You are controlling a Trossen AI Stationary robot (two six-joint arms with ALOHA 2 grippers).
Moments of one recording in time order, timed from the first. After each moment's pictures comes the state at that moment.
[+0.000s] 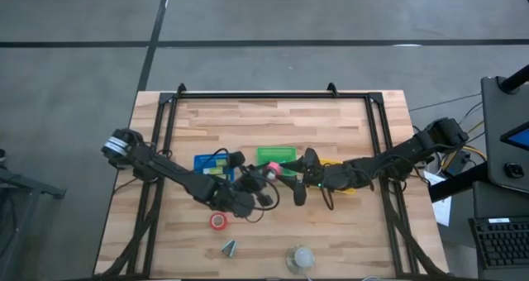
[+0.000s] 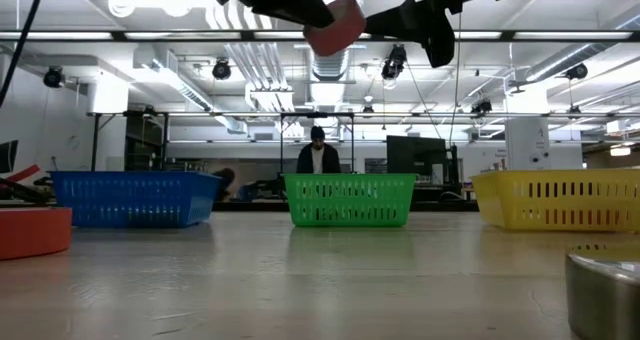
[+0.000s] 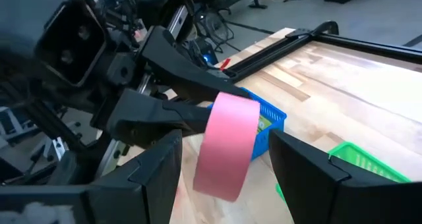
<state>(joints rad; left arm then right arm) -0.42 1.67 1.20 -0.07 -1.10 -0.15 0.33 1.44 0.78 0.45 0.55 0.57</state>
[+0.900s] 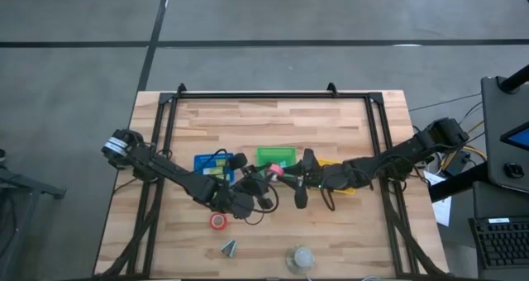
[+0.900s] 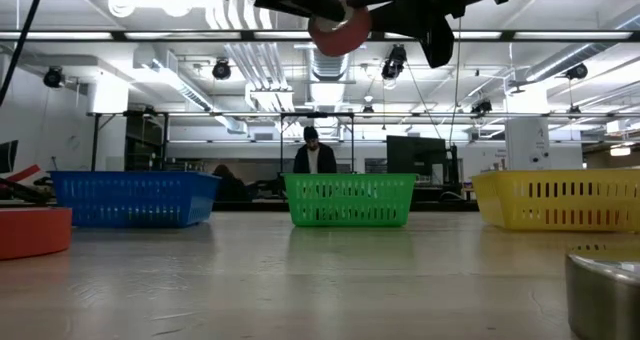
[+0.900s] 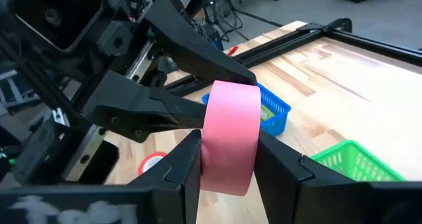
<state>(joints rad) -0.43 1.67 1.21 -0.03 -1.06 -0.10 0.32 1.44 0.78 0.41 0.49 0.49</state>
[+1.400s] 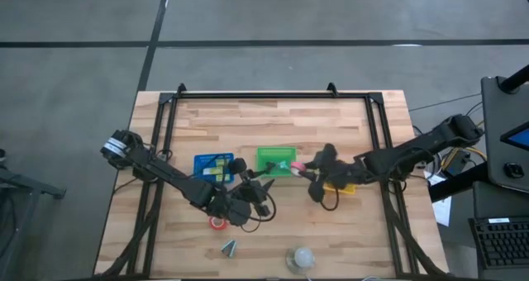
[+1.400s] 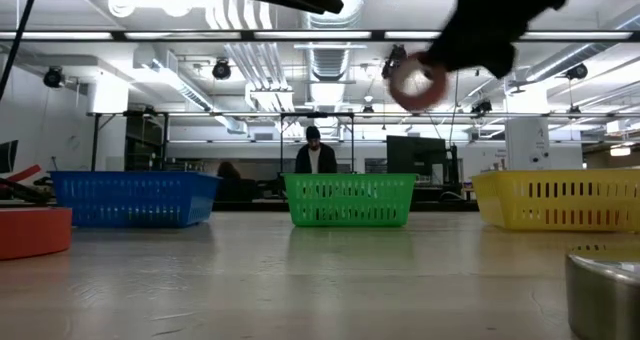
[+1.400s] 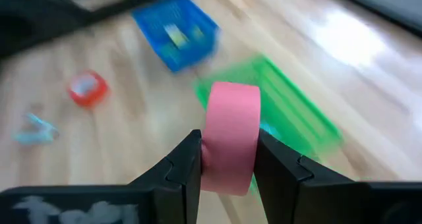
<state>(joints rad) -0.46 1.67 1.21 -0.05 -1.05 -0.10 0.33 1.24 0.78 -0.20 0.52 0.61</state>
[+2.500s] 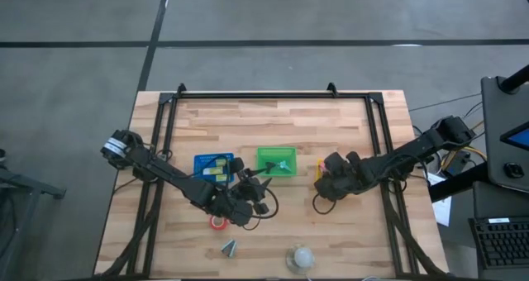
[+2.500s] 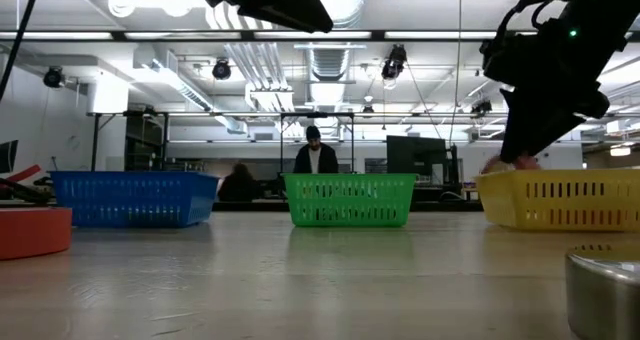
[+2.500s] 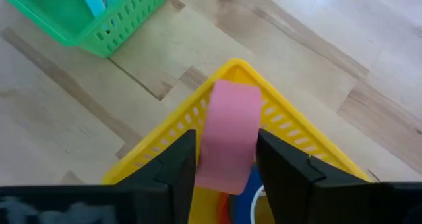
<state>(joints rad) -0.46 1.67 1.21 -0.18 -1.04 -0.25 0.38 1.36 0.78 -0.80 0.54 1.25</state>
